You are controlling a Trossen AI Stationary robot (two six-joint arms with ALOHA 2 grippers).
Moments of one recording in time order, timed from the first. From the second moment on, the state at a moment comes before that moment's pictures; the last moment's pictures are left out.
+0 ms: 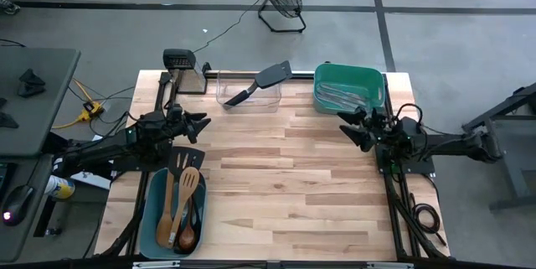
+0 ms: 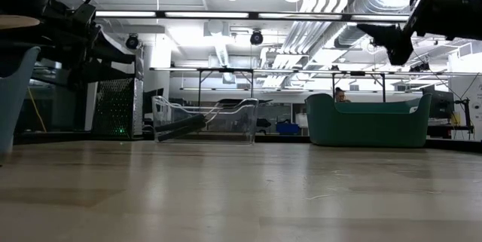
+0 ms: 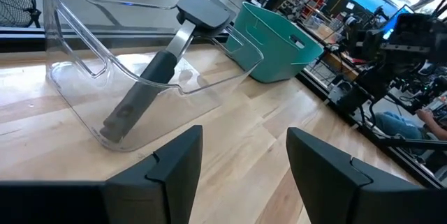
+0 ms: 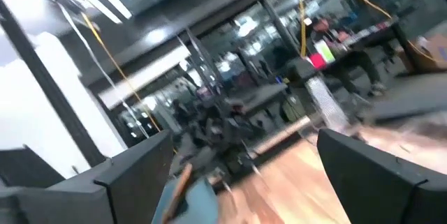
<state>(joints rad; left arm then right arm) 0.31 0.08 0.08 -0.17 -0.20 -0.58 -0.12 0.28 0.01 0.56 0.11 0.55</state>
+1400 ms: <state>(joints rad) 0.31 0.08 0.08 -0.10 0.16 -0.32 -0.28 0.02 0.01 0.03 -0.08 0.47</state>
